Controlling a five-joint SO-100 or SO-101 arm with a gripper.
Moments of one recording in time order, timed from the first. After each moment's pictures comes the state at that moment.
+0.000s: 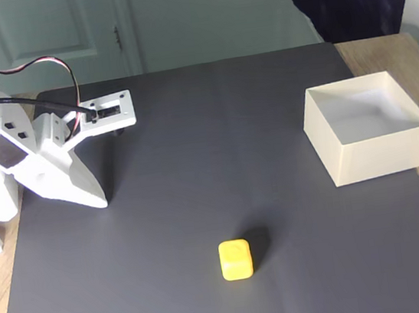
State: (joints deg) arm 15.2 187.6 182.6 64.3 169.1
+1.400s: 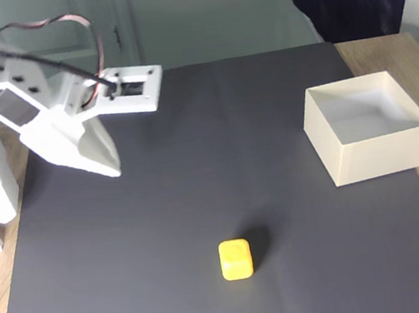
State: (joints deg) arm 21.8 152.2 154.1 50.6 187.6
